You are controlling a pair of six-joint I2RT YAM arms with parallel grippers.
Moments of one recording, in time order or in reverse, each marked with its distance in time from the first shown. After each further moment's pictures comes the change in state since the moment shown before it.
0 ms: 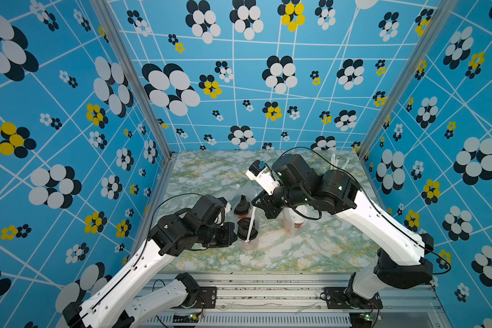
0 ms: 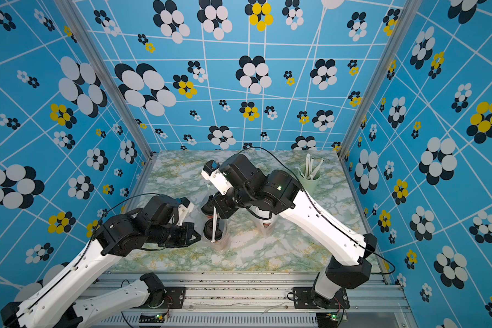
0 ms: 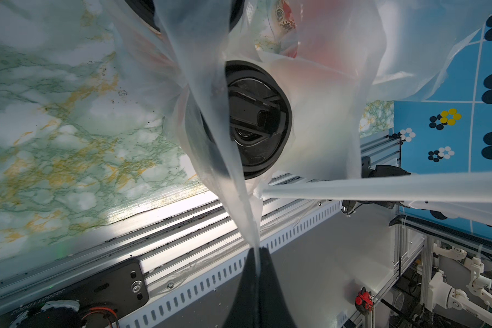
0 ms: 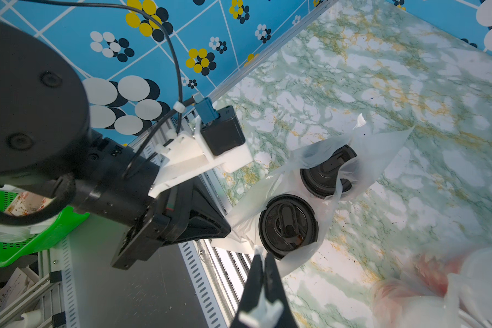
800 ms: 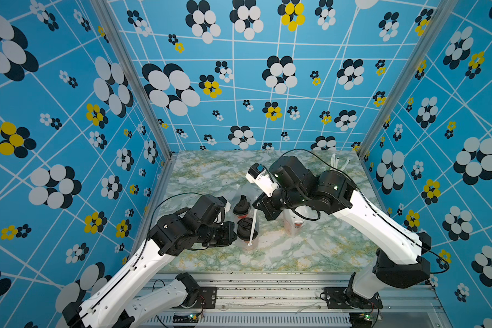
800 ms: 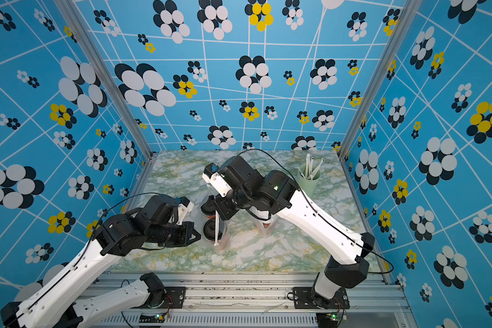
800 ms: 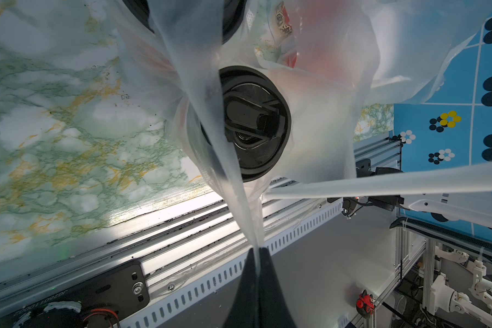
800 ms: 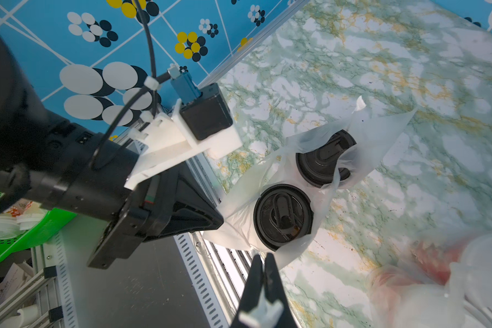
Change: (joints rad) left arm 0.000 0.004 0.005 0.000 -0.007 0.000; right arm -0.002 0.010 -0.011 -0.032 0.019 0.003
